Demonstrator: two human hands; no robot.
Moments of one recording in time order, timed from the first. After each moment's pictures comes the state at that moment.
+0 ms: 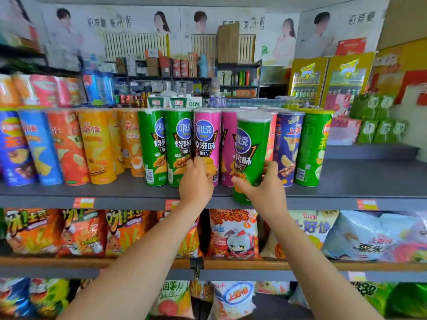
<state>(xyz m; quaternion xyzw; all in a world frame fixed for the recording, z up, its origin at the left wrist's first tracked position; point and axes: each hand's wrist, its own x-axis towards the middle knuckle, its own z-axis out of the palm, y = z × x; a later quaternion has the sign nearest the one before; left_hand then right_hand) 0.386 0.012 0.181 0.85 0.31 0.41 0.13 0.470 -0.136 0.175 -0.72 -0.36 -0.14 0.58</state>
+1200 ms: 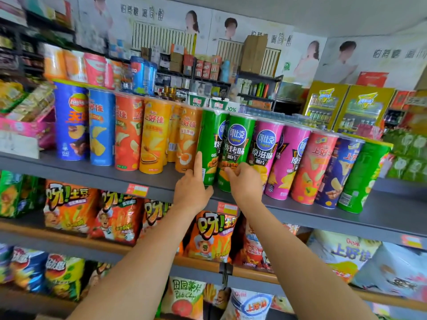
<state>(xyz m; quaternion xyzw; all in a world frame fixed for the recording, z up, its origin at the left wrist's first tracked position) 0.289 0.126 0.152 0.87 0.33 0.34 0.14 0.384 0.025 0.198 -0.83 -0.35 -0.15 0.41</state>
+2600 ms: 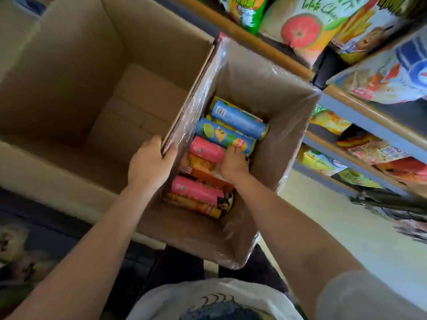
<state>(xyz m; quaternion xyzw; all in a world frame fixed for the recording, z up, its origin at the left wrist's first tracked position) -0.027 -0.018 -0.328 0.70 0.63 0.00 0.34 0.169 -0.090 -0.410 -0.83 -0.37 0.41 -0.07</state>
